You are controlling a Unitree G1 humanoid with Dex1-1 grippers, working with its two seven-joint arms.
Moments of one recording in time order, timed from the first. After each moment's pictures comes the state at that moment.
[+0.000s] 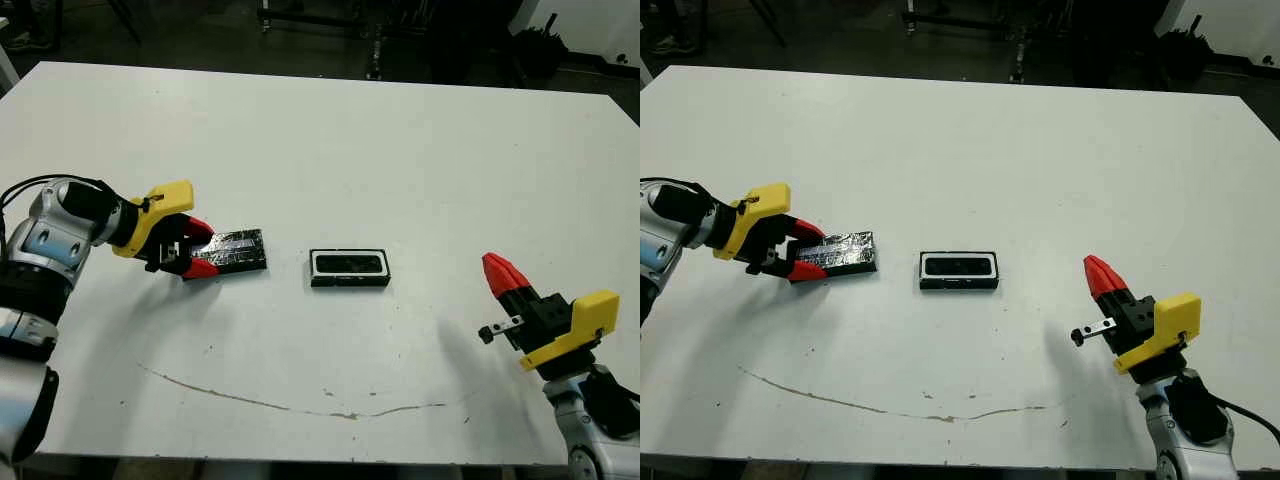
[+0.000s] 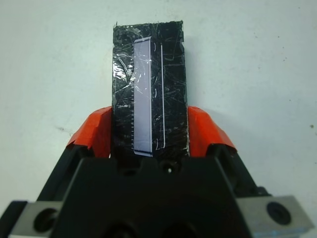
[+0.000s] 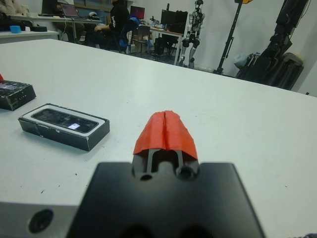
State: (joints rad) left arm -0.75 0.70 -0.25 0.67 0.04 0.08 -1.38; right arm 0.22 -0.31 -0.17 -0.25 0.28 -0.03 0.44
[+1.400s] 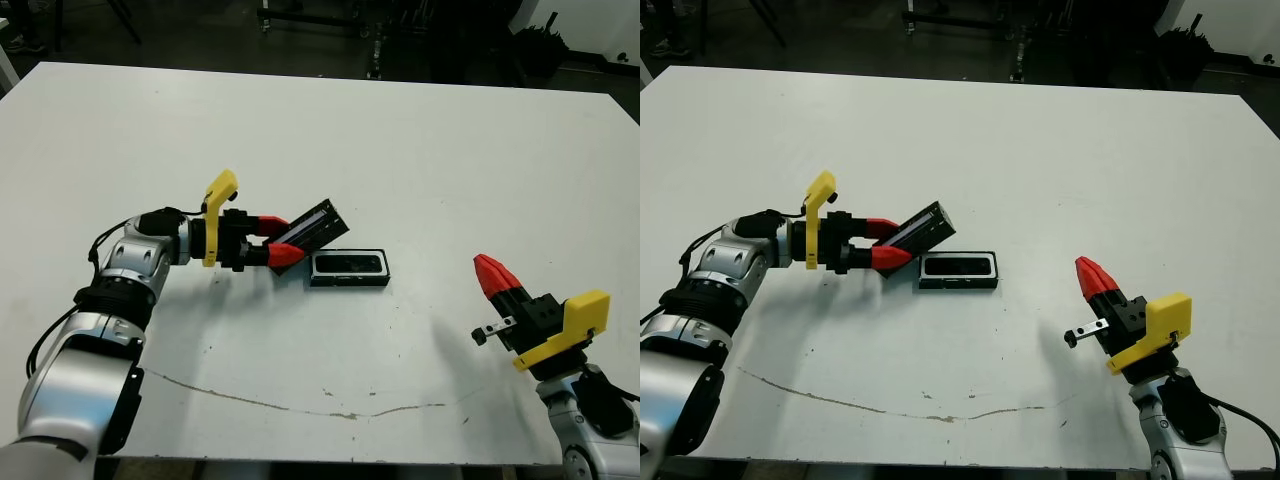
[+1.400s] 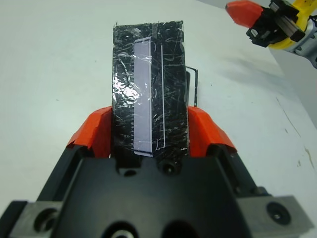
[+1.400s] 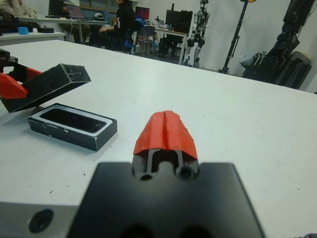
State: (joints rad) left arm -0.76 0.38 -0.12 0.83 -0.21 0.17 -1.32; right arm 0.22 -0.31 -0.14 -0.25 0.28 -0.03 0.44
